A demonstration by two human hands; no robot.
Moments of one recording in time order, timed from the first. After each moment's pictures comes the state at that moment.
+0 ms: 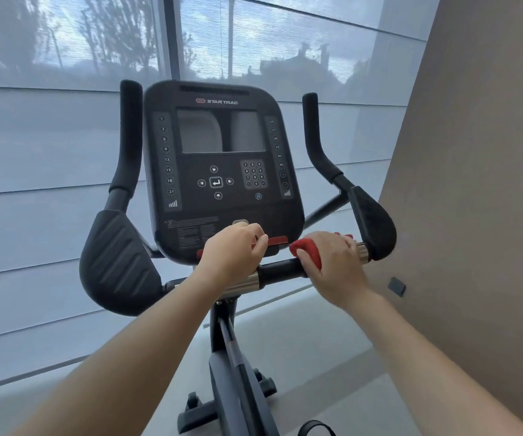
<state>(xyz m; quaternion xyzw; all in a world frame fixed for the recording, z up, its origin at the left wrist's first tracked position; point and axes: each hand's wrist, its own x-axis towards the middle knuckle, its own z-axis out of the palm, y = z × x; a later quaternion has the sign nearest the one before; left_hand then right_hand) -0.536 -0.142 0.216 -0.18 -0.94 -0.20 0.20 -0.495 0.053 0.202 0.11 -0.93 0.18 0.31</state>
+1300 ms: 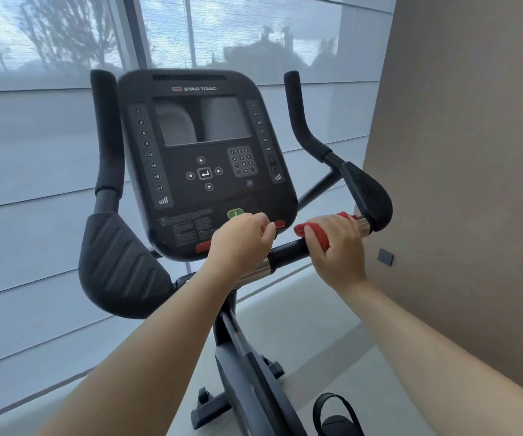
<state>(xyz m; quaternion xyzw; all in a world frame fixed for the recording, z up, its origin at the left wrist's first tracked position) -0.534 -0.142 0.216 -0.22 -0.94 -0.20 0.19 -0.502 0.033 0.171 0.05 -0.86 0.25 0.44</state>
